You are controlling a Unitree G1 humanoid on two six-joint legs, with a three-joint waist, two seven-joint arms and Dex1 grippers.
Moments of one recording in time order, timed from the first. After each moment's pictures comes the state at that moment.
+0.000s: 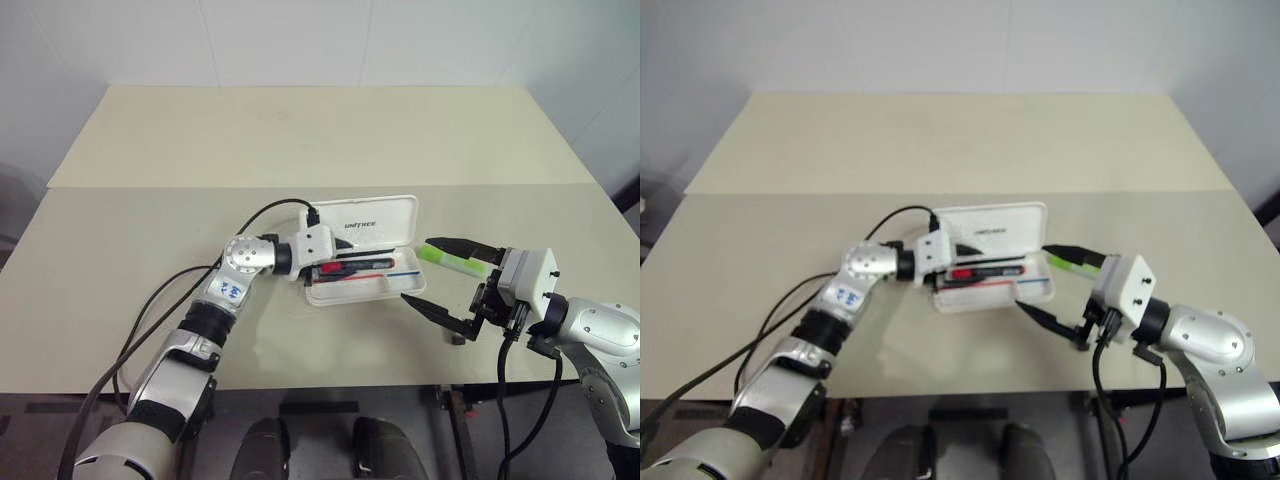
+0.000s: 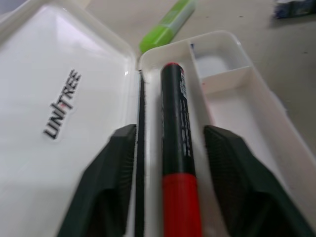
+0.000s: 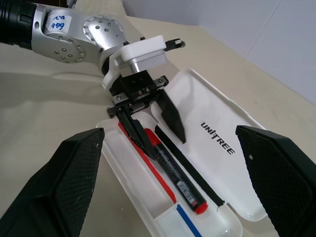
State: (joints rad) left arm -0.81 0.28 -0.26 0.61 0.05 -0.23 -0.93; right arm -0.04 -0.72 -0.19 -0.50 0.48 0.17 0.89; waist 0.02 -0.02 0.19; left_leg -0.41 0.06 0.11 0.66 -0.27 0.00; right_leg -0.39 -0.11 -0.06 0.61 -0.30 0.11
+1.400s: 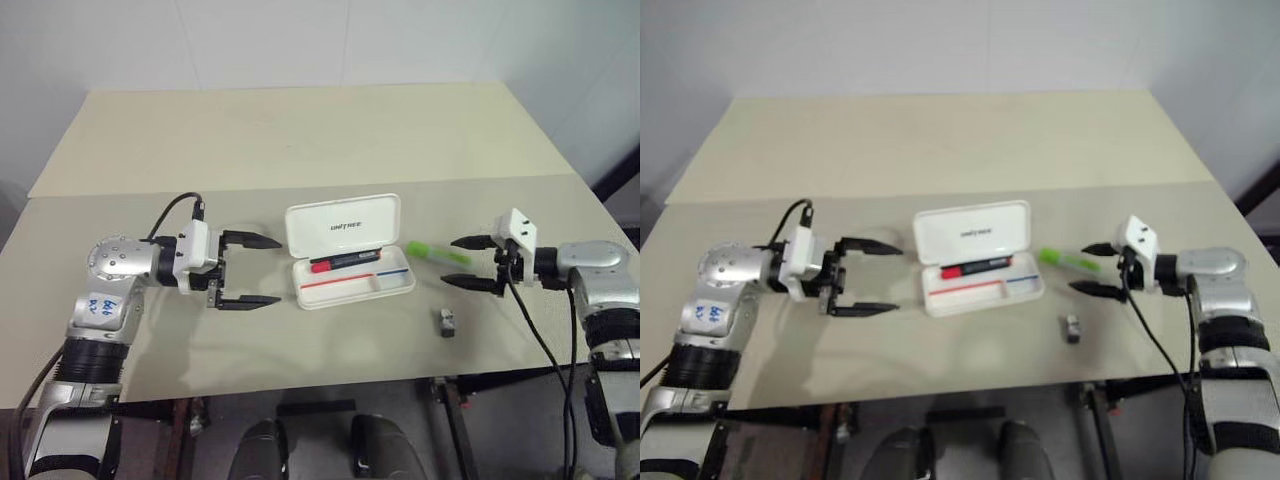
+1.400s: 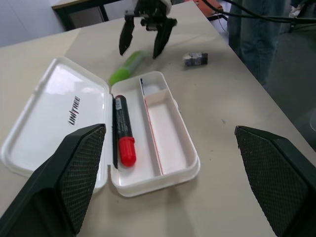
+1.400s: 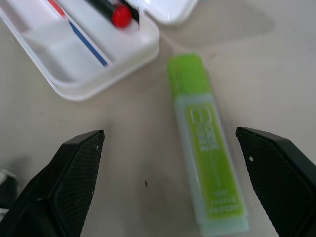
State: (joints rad) left arm -0.51 0.68 0.02 0.07 -0.41 0.00 -1.33; right arm -0.79 -0.75 0.04 0.99 0.12 -0.18 1.37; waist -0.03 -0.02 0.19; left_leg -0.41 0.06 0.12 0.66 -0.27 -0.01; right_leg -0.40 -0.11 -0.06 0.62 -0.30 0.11
